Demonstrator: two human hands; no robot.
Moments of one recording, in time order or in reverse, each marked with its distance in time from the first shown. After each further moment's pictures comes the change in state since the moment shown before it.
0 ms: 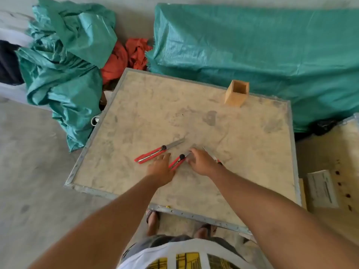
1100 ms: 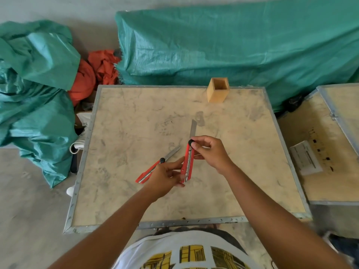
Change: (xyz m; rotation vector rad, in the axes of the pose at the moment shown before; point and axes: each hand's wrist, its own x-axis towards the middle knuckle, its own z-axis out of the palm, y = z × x) left_hand -0.022 0.009 -0.081 -0.840 -0.339 0.219; right_hand -0.042 -0.070 -0.063 0.993 0.419 0.134
